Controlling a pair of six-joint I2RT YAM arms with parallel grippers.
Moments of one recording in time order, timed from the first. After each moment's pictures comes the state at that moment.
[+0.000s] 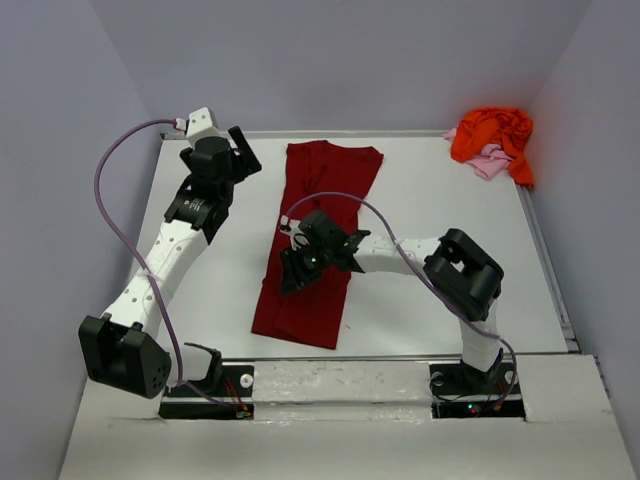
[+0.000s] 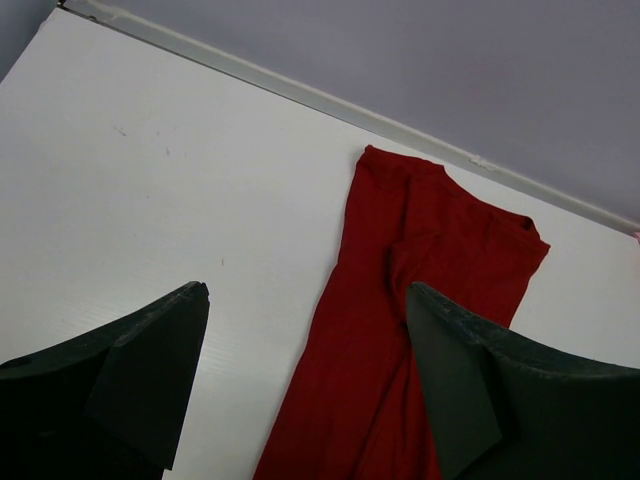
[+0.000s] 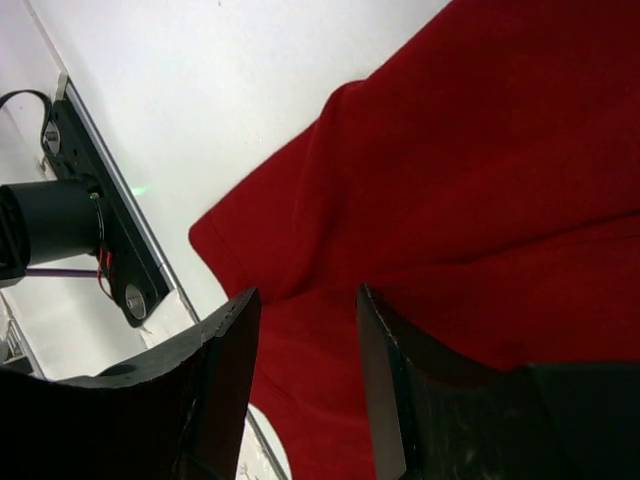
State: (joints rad) left arm -0.31 1.28 1.21 -0.23 -0.39 -0.47; right arm 0.91 1.96 1.30 -0.12 -0.50 0.45
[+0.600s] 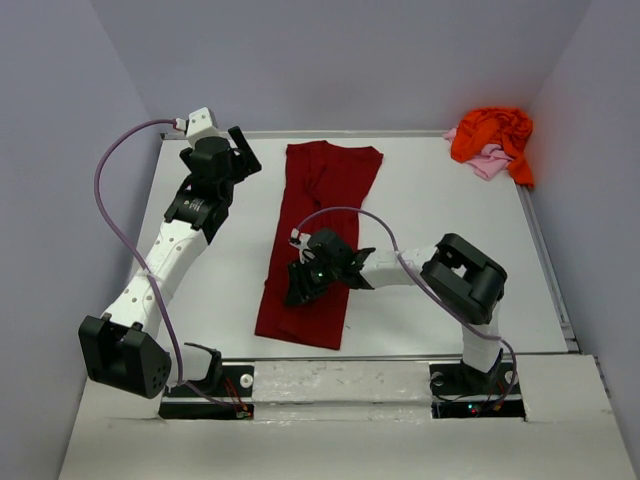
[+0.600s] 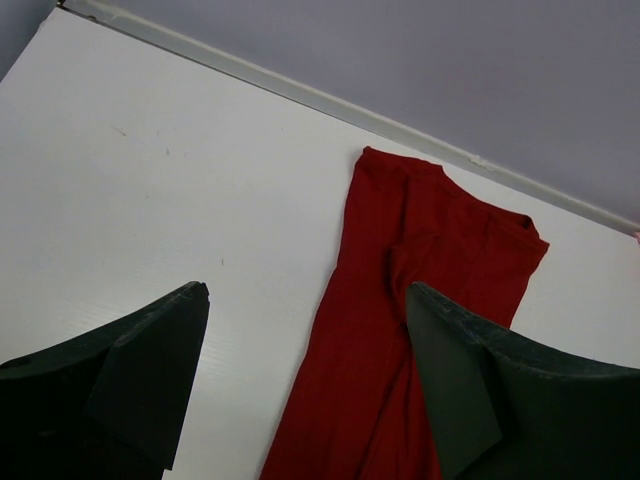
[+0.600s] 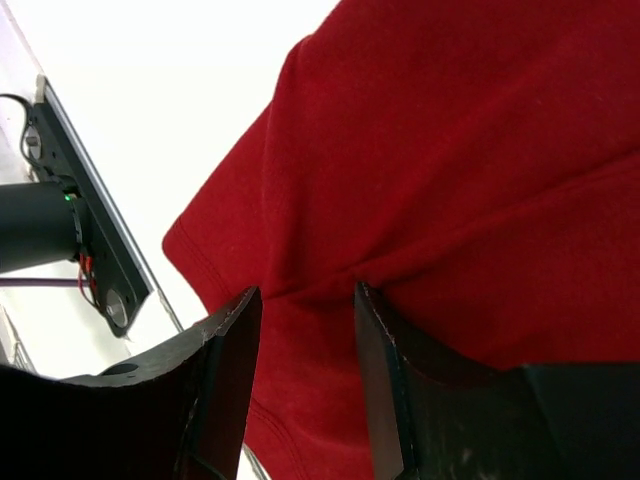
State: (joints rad) left arm -0.31 1.28 1.21 -0.23 -0.39 -0.47; right arm 0.94 1.96 1.11 0.10 -0.42 0.55
